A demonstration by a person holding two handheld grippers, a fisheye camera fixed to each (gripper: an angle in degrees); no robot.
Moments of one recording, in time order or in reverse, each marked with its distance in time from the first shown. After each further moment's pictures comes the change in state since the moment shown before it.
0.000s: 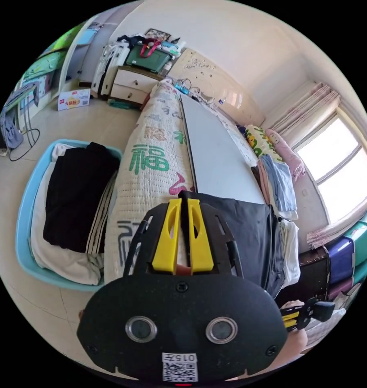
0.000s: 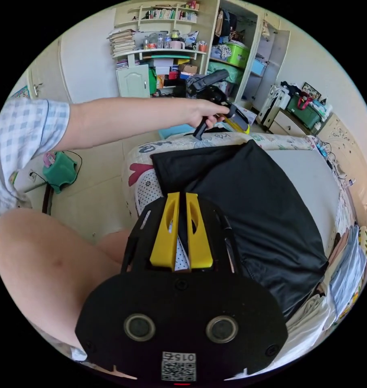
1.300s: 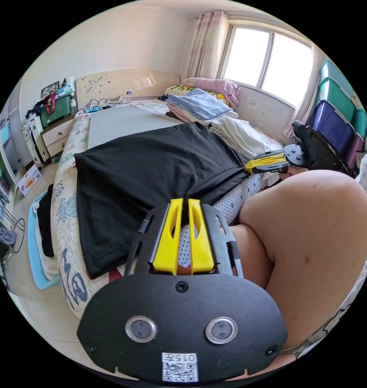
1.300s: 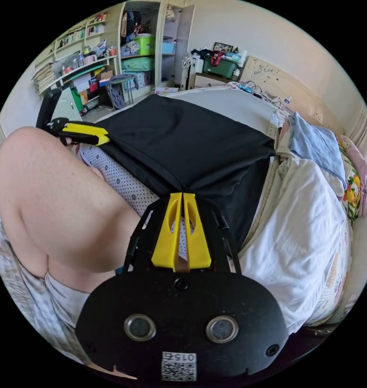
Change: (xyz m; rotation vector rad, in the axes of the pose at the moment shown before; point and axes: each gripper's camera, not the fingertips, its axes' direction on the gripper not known) left arm 0.294 0.336 -0.066 -0.081 0.008 0.652; right arm 0.060 0.429 -0.229 -0.042 0.245 0.468
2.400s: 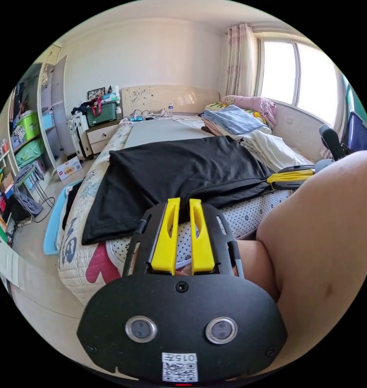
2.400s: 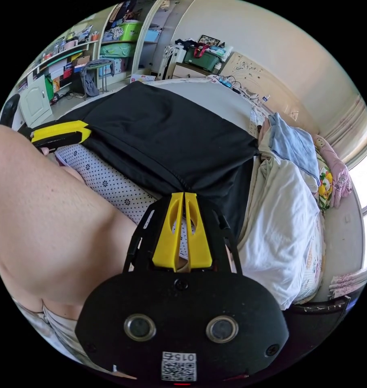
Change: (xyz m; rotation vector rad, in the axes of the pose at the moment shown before) left arm 0.076 0.038 -0.022 0.143 -0.290 -0.155; right arm -0.079 -0.018 -0.054 -0.074 0.251 0.038
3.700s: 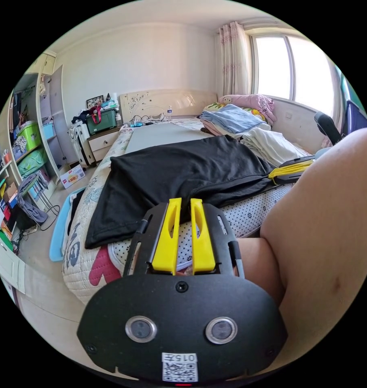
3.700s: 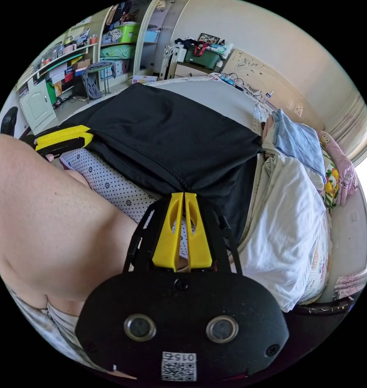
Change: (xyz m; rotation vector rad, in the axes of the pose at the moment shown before) left arm -0.003 0.005 -0.011 0.026 -0.044 0.053; right arm -0.012 -0.042 -0.009 -0.003 -0.056 0.016
